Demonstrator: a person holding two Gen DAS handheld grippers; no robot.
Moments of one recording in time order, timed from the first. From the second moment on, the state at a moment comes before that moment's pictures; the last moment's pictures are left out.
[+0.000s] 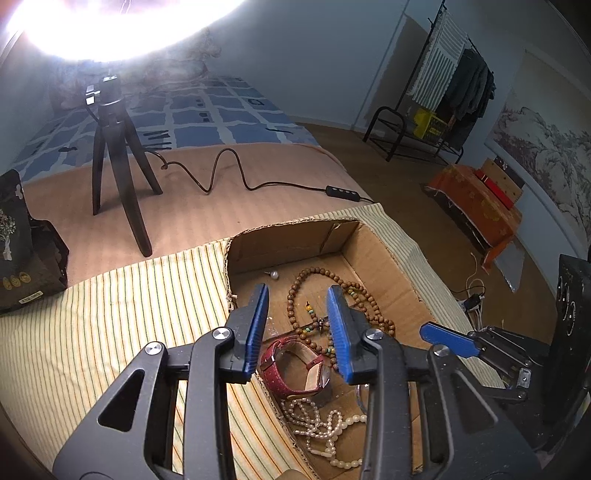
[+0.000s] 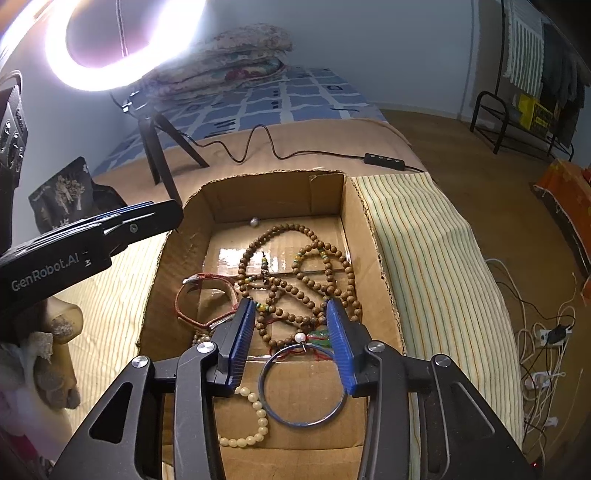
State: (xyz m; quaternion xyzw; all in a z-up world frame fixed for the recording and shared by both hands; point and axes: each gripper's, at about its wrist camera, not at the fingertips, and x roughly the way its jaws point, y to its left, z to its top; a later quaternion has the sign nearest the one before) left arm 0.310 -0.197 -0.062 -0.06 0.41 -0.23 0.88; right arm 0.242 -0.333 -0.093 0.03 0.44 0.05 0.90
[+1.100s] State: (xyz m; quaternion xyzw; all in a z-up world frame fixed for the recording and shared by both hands) left arm 0.223 -0.151 0.012 -0.03 0.35 -0.21 0.91; right arm 0.182 -0.326 -0.022 0.00 0.37 0.02 0.93
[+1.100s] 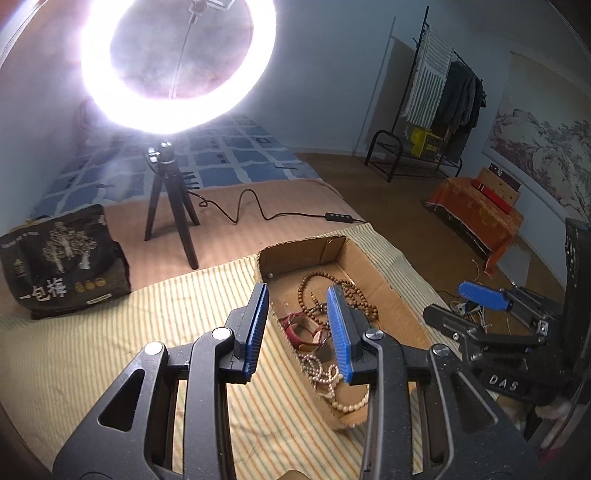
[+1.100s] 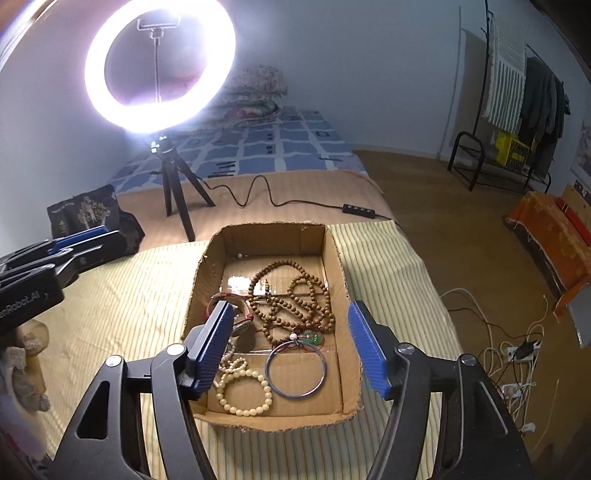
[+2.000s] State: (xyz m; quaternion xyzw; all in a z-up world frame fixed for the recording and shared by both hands) left arm 0.112 -0.123 0.043 0.00 0.29 -0.22 0.93; right arm 0.118 -0.317 0.018 -0.01 0.30 -0.04 0.95
